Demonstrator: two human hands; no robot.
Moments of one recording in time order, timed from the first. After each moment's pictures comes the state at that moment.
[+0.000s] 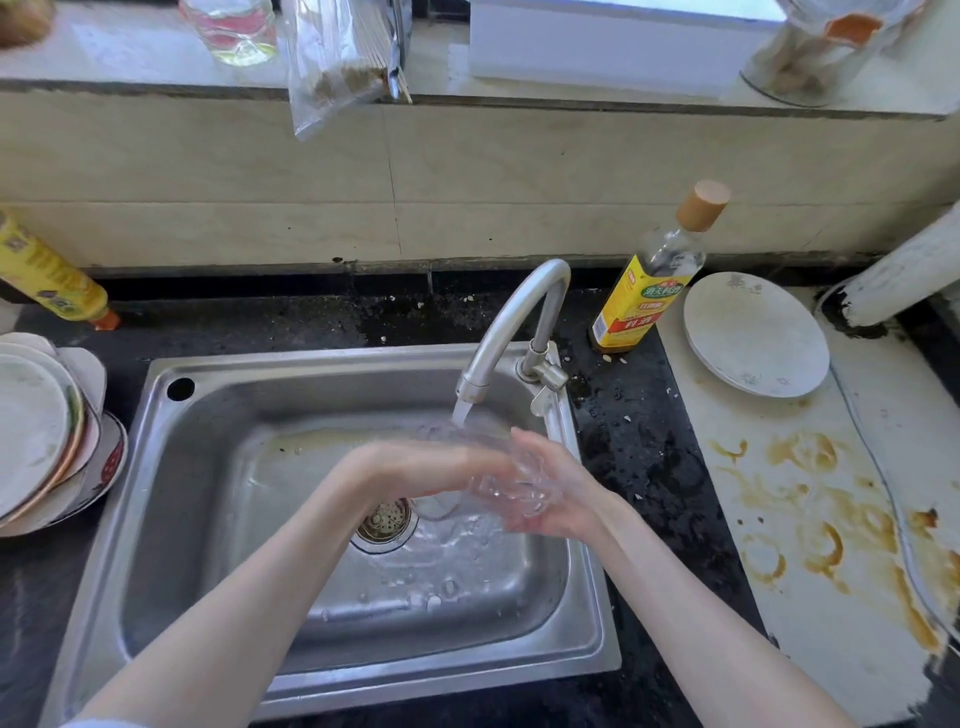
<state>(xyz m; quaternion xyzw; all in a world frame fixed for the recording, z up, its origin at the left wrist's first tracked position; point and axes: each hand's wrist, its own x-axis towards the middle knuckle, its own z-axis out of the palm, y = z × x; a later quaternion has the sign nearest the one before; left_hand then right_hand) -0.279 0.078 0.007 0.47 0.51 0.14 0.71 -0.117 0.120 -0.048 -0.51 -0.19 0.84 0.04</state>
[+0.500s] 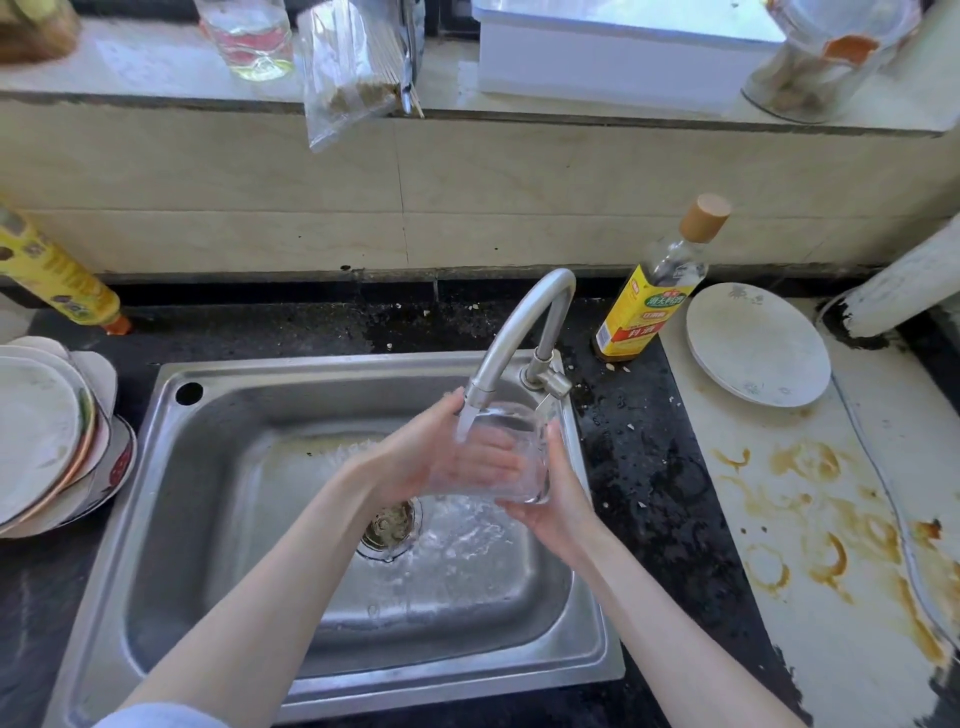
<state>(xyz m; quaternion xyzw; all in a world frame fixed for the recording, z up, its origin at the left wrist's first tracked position) -0.287 0.081 -0.014 0.20 0.49 0.30 0.80 -0.122 0.104 -0.069 -0.47 -0.25 0.81 0.23</state>
